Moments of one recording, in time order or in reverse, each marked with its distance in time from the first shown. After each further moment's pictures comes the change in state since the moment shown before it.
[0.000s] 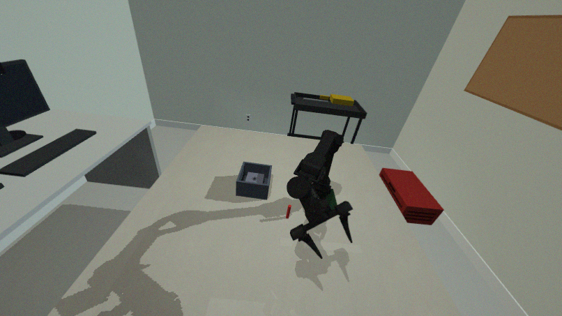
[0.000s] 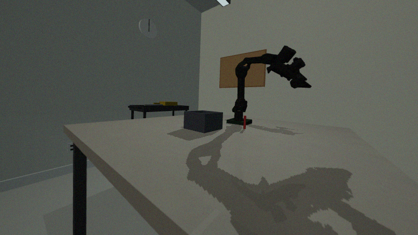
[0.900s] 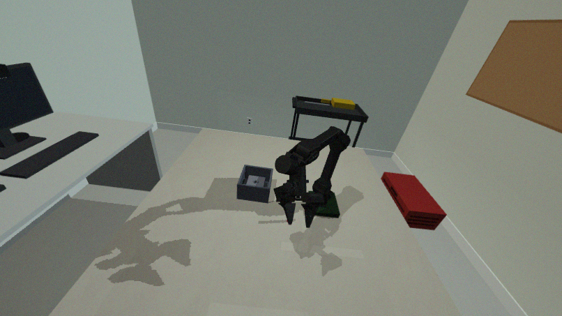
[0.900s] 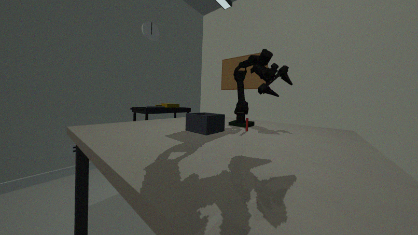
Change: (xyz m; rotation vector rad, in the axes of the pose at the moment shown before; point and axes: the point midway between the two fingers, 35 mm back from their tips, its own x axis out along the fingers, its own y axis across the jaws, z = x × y) arm -0.105 -0.056 -0.061 0.803 -0.122 -0.478
